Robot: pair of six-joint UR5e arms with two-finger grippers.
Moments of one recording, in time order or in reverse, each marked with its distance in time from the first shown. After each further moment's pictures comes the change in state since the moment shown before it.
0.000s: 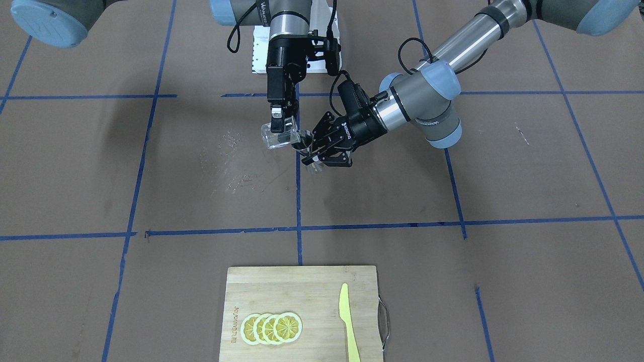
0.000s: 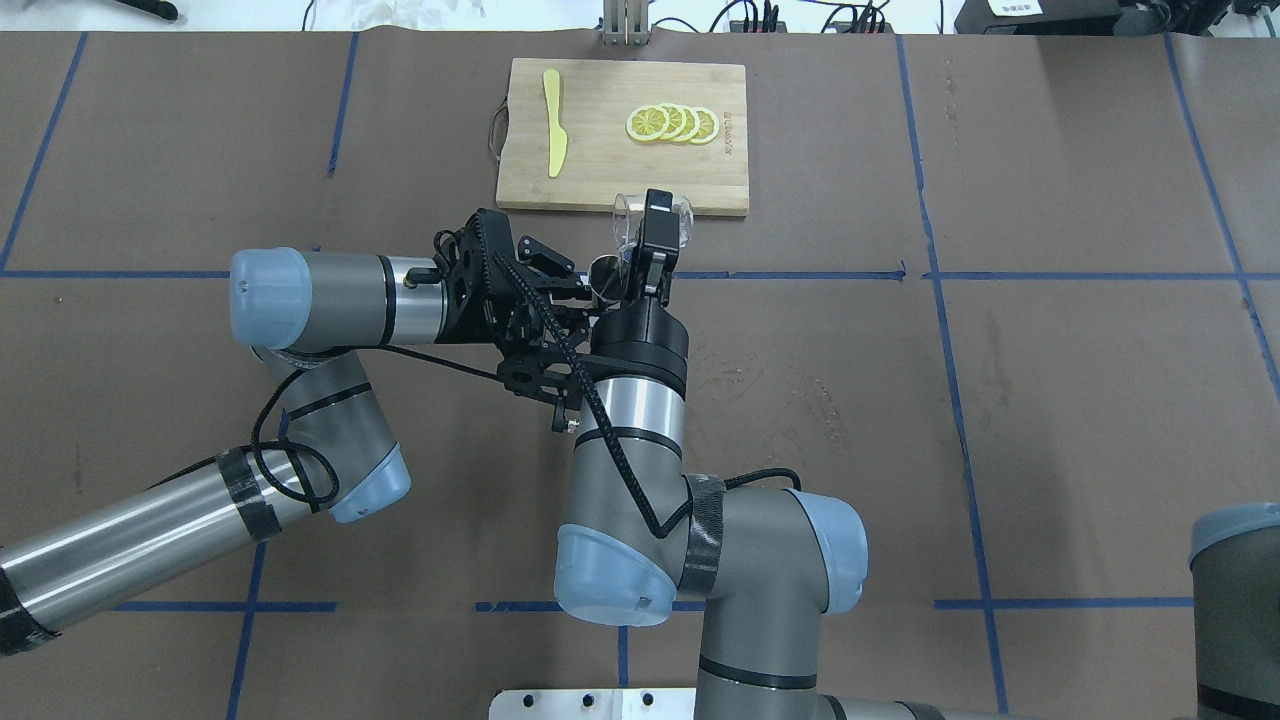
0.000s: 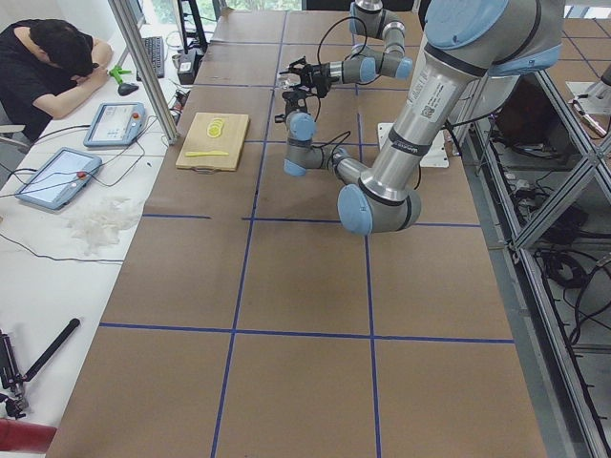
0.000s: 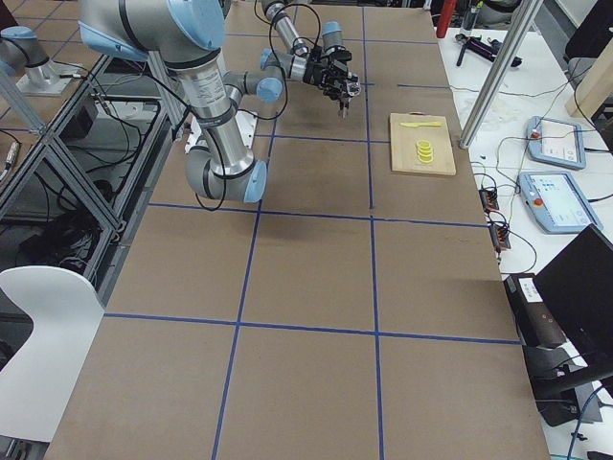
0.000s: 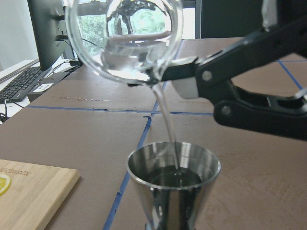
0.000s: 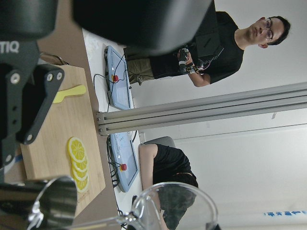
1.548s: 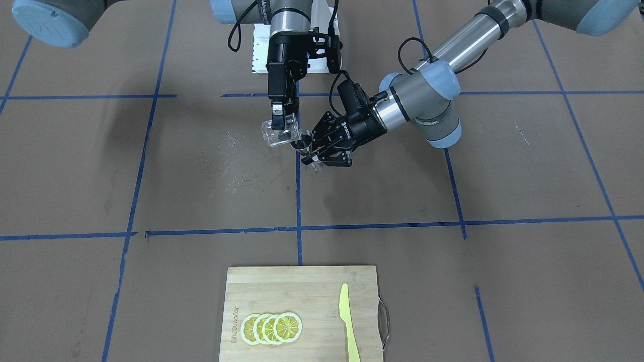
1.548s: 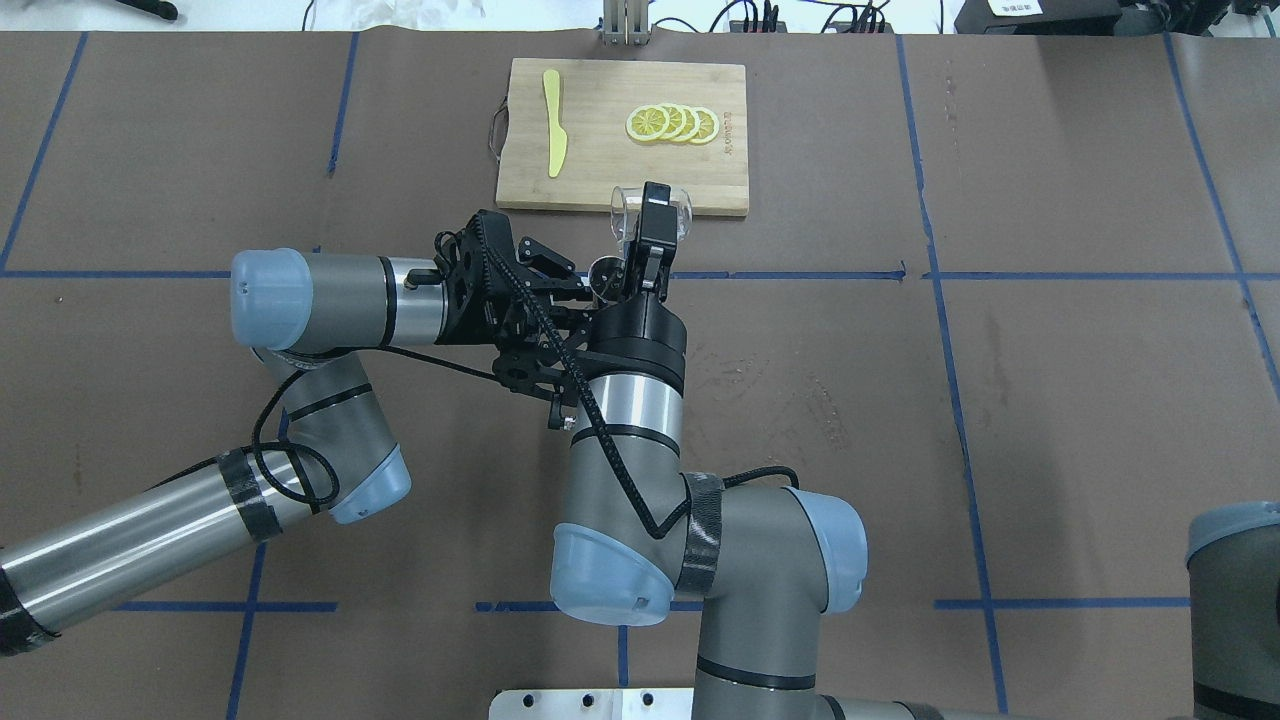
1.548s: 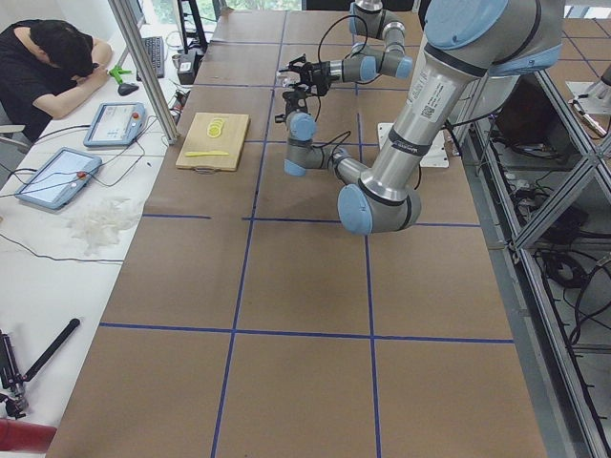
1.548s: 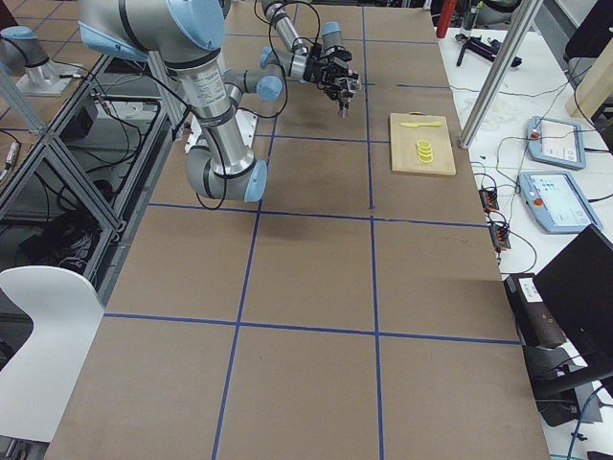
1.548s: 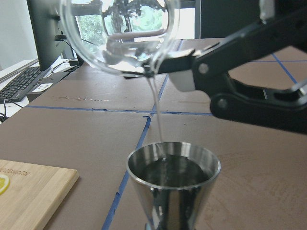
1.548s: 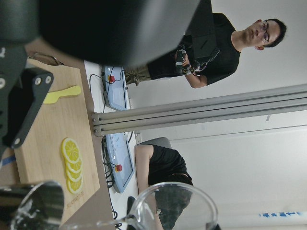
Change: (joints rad) left arm 0.002 0.000 0.000 0.000 0.000 0.000; right arm 0.002 0.007 0.012 0.000 -0.007 -0.001
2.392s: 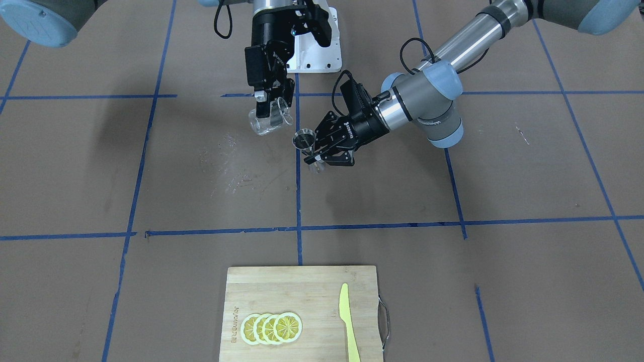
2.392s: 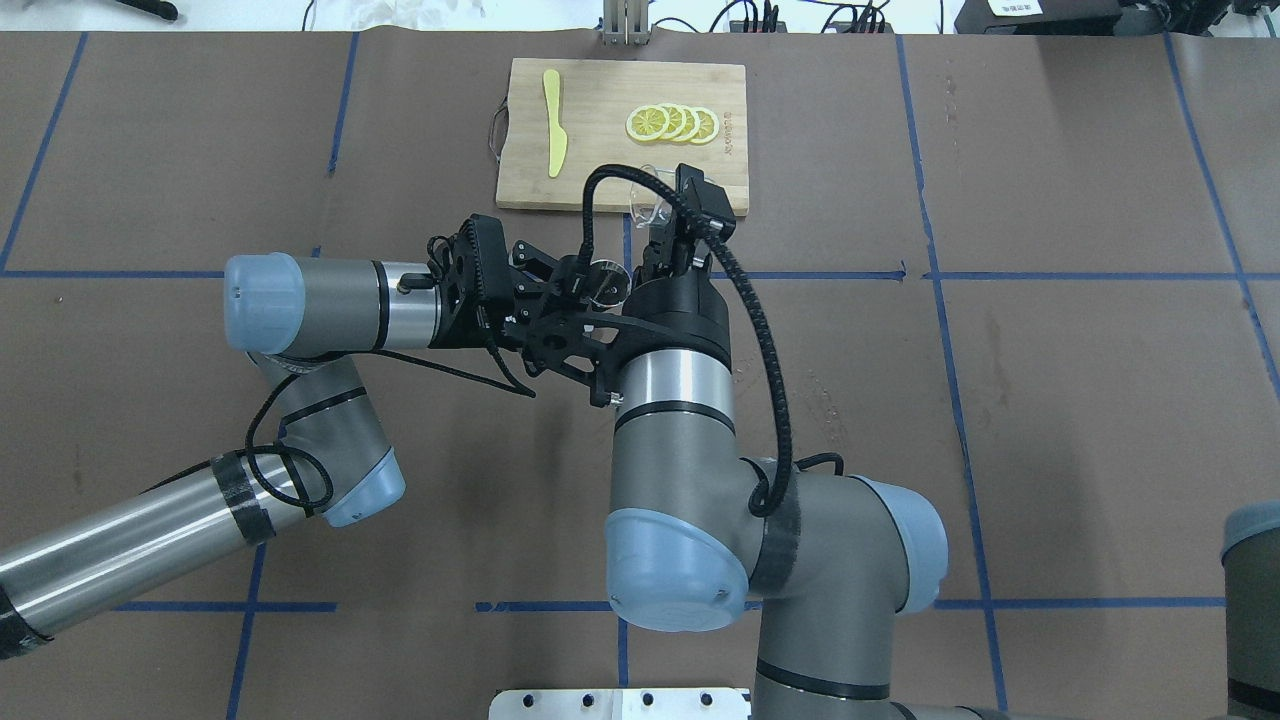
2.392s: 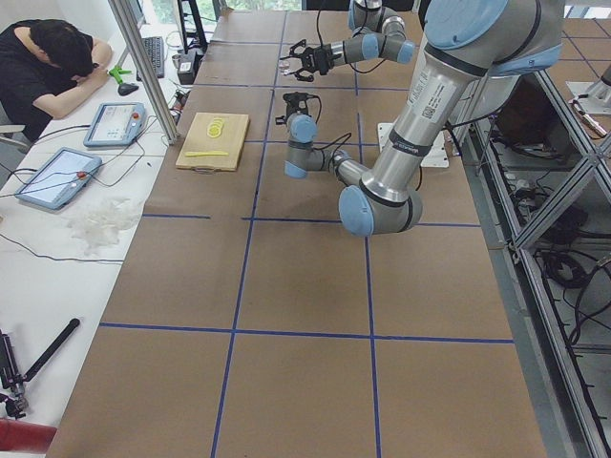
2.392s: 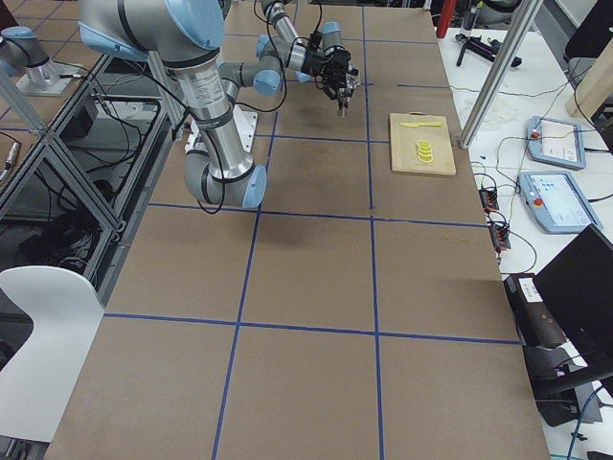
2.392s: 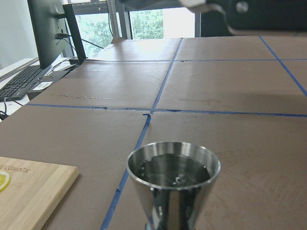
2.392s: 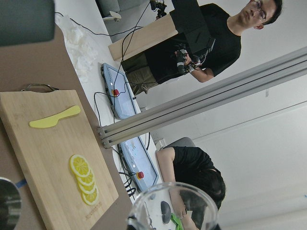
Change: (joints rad) left arm 0.001 0.013 -0.005 -0.012 0.000 0.000; right arm 0.020 -0.064 0.169 0.002 0.125 0.129
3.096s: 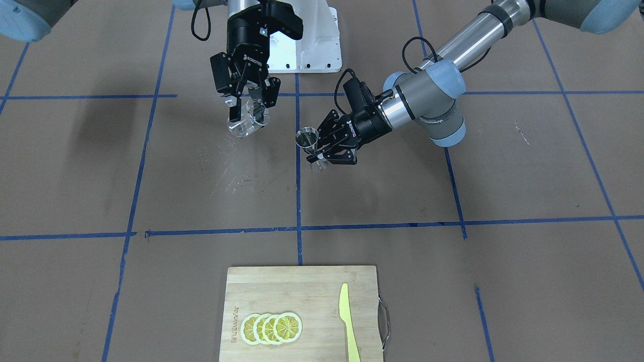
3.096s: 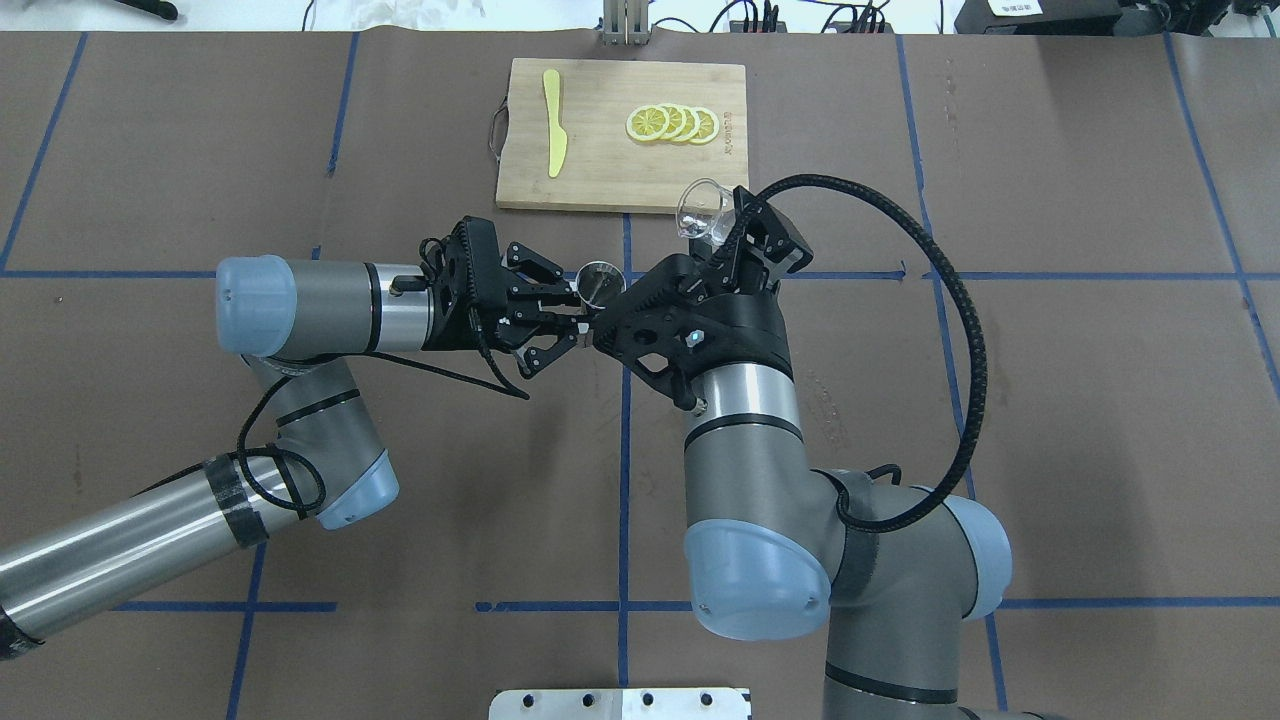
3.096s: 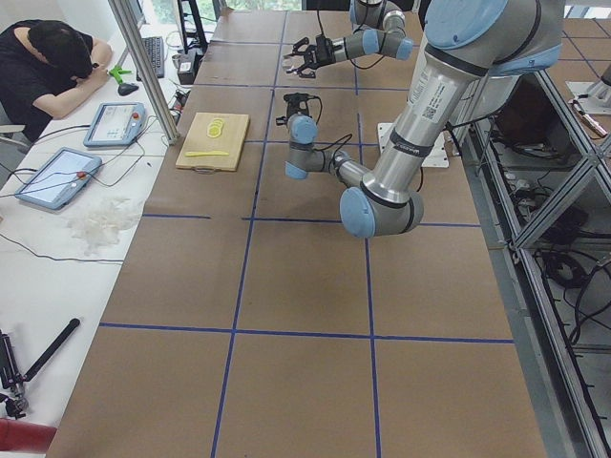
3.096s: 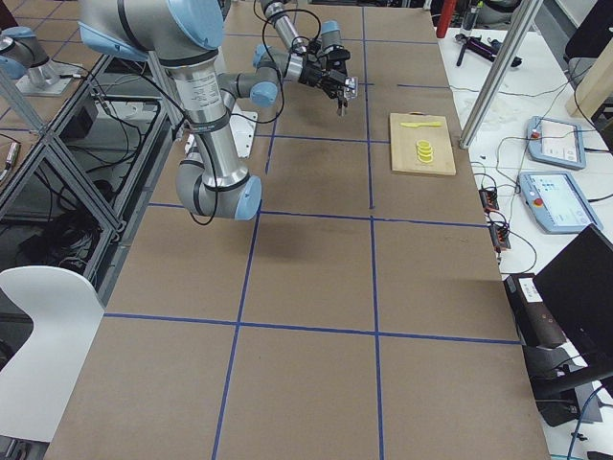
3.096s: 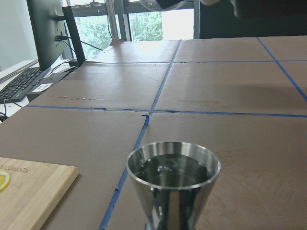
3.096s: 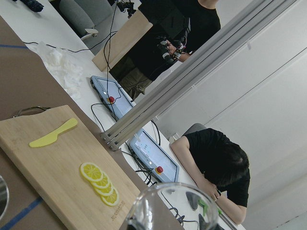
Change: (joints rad) left arm -0.001 0.018 -0.020 -0.002 0.000 -0.001; right arm -0.001 -0.123 0.042 0.126 0.021 0.263
